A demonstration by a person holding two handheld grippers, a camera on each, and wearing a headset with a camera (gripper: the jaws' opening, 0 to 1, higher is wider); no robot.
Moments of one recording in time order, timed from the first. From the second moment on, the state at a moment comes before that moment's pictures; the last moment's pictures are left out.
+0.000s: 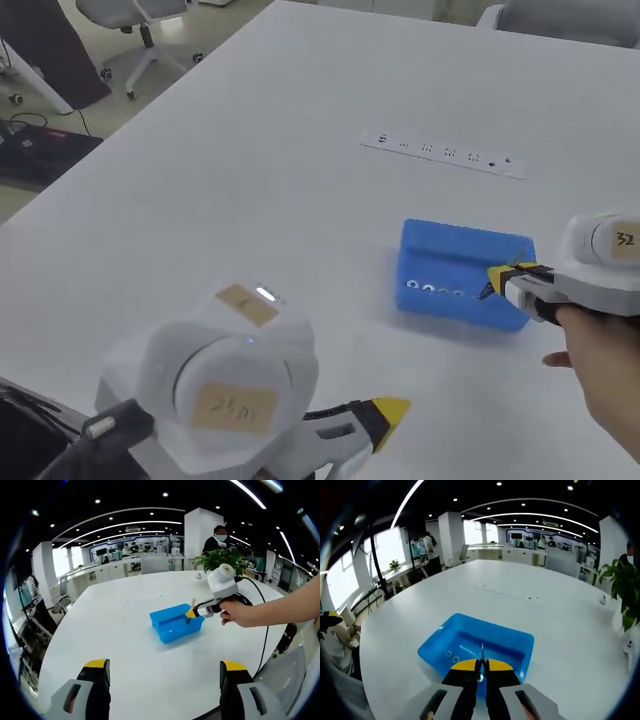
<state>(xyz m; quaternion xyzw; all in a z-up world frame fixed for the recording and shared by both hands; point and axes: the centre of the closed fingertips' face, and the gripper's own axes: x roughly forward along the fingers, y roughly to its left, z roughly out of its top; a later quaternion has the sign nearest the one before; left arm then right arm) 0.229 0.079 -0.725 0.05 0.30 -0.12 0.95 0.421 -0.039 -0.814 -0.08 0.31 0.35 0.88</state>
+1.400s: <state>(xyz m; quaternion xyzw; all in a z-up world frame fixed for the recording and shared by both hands) 0.221 0.095 -0.711 0.06 0.26 -0.12 0.96 0.324 -0.042 -0.765 -0.28 0.27 0.47 0.79</state>
